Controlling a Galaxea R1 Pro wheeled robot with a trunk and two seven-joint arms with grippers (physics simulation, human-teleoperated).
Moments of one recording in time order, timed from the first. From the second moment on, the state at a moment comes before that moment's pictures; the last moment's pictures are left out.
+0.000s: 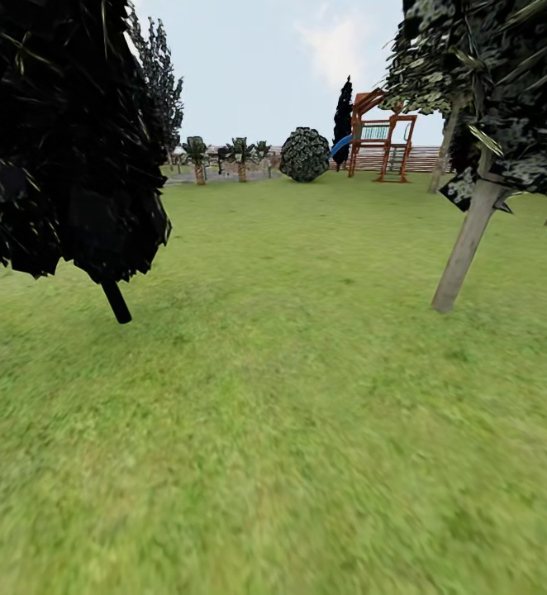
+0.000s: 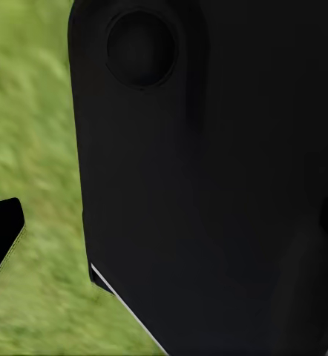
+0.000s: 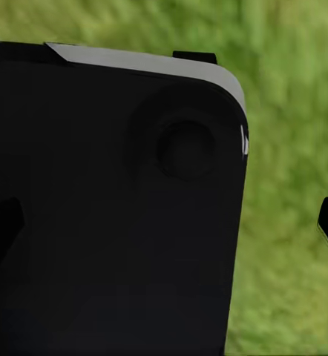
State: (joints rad) left arm 0.01 -0.01 0.01 -0.13 0.01 0.00 -0.01; right arm -0.06 0.00 0.00 -0.03 0.05 -0.17 0.00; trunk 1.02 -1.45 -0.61
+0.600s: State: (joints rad) left arm 0.01 -0.01 0.01 -0.13 0.01 0.00 -0.01; right arm -0.06 0.00 0.00 -0.03 0.06 -0.17 0.01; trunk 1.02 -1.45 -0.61
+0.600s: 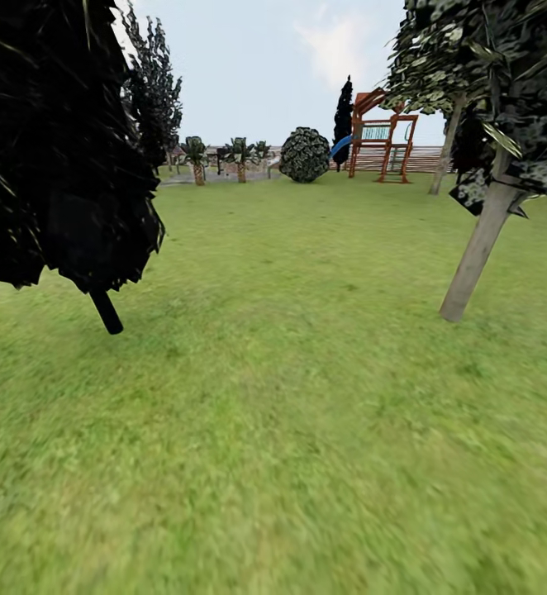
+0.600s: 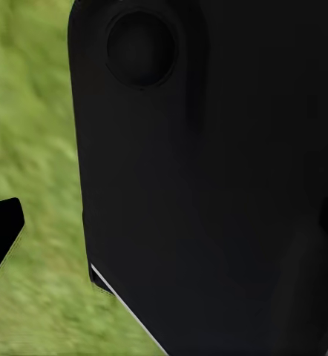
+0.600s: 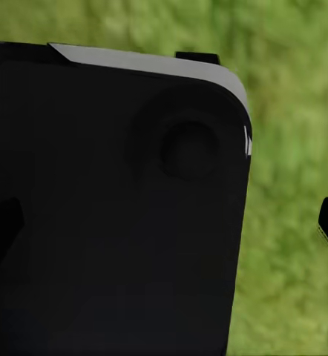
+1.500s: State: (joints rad) left arm 0.01 -0.01 0.01 -0.13 0.01 0.00 -0.01; right arm -0.06 0.00 0.00 -0.03 0.06 -0.17 0.01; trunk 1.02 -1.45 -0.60
